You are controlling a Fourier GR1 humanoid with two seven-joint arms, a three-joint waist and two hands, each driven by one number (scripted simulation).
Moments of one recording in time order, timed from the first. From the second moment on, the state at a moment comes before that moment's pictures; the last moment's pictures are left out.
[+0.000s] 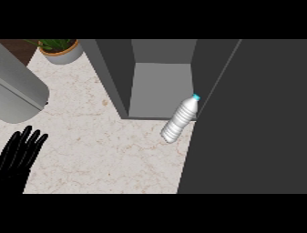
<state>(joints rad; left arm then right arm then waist) 0.23 0.66 -0.33 -1.61 0.72 -0.09 -0.68 -0.01 -0.39 0.30 -2.35 -0.70 0.13 0.42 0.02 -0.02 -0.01</state>
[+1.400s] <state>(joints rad) 0.41 0.85 -0.10 -1.85 0.87 -0.20 -0.57 -0.97 -0.01 0.73 -1.73 -0.53 -0.61 0.42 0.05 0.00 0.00</state>
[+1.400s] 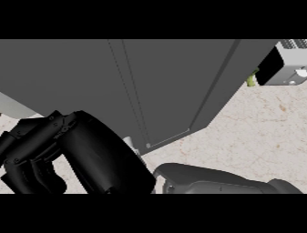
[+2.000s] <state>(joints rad) 0.46 0.83 -0.05 -1.95 0.86 -0.17 -0.51 -0.99 0.00 0.60 -1.50 -0.75 -0.13 0.37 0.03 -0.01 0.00</state>
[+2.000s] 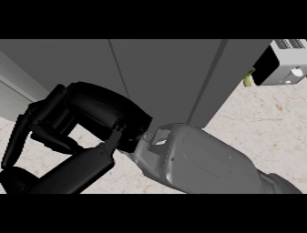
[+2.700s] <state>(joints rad) 0.49 0.81 0.00 -1.97 0.87 -0.17 -0.48 -1.00 -0.03 0.52 -1.31 -0.65 -0.04 0.21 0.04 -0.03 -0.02</state>
